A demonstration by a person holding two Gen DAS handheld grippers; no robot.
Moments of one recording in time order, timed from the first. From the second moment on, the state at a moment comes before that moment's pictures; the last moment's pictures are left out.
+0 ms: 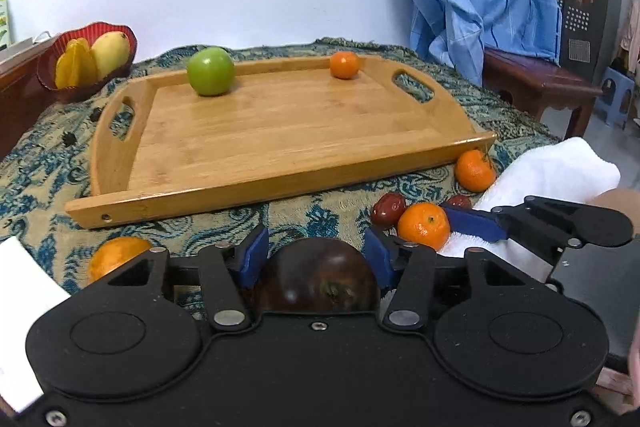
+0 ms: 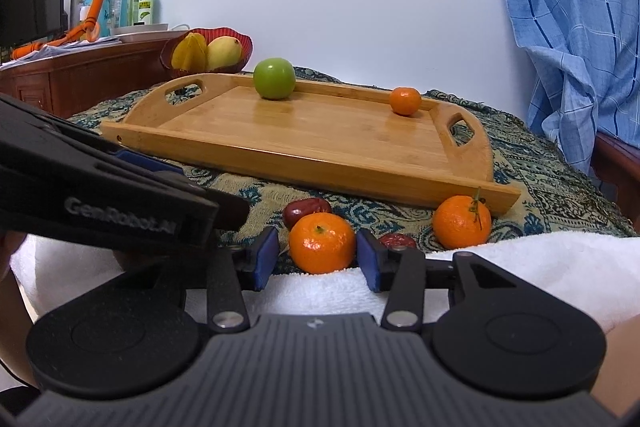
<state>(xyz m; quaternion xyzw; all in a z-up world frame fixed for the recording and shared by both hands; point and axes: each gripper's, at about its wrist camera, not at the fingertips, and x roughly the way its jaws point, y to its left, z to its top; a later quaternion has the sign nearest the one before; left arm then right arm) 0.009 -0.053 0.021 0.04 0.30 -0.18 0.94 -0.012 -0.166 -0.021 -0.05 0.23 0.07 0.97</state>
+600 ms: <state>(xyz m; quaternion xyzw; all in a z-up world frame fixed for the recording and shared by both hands) -0.029 -0.039 0.018 0.08 0.30 -0.18 0.94 -0.033 -0.184 -0.005 0.00 0.16 0.04 0.99</state>
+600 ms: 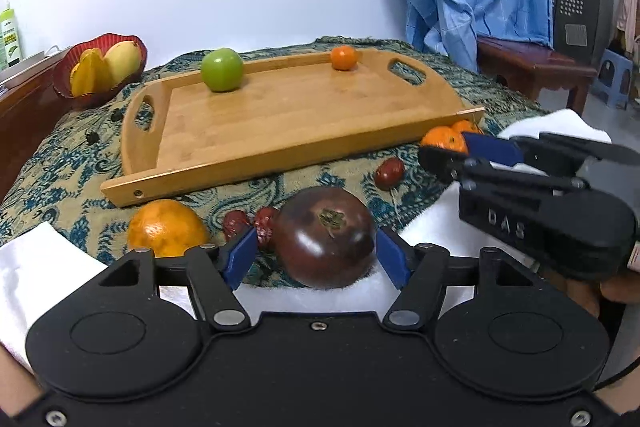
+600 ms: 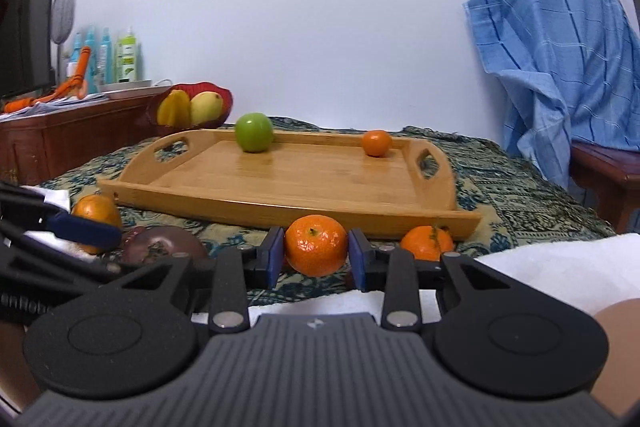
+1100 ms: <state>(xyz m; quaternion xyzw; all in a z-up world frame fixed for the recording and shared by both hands) -0.018 -0.062 -0.004 0.11 0.29 -0.15 0.94 -0.028 -0.188 -0.007 0.01 0.17 0.02 0.98</state>
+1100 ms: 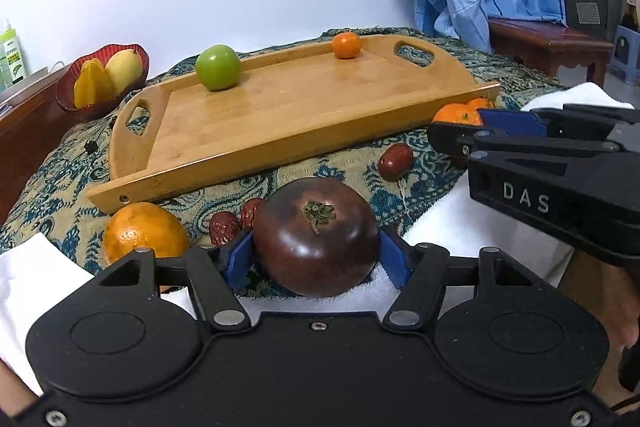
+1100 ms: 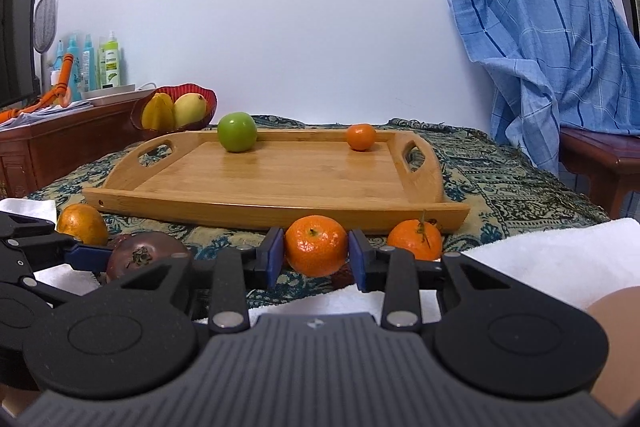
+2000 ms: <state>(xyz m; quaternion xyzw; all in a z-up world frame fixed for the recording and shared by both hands) 0.065 -0.036 0.063 0.04 0.26 -0.11 0.96 0.050 -0.223 0.019 0.02 0.16 0.02 0.99</state>
